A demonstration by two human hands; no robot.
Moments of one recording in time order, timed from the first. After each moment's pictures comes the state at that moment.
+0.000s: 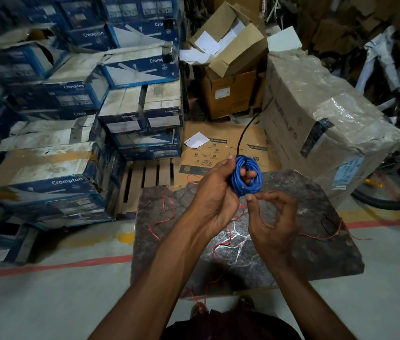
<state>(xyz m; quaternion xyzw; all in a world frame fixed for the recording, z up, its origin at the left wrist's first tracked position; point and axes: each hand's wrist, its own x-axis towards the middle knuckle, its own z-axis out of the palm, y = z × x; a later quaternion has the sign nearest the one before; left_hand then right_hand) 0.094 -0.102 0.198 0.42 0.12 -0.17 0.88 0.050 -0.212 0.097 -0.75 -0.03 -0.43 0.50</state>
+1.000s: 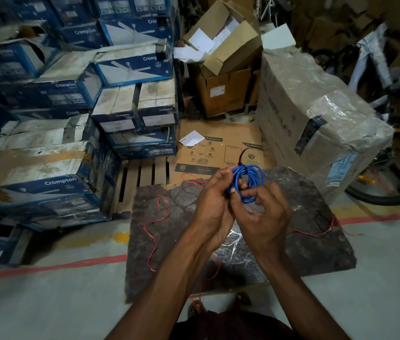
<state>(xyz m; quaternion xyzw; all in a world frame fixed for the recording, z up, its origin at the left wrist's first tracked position) 0.079 -0.115 0.174 0.36 0.11 -0.15 0.91 0.050 -0.209 0.122 -0.82 0.01 -0.37 0.43</state>
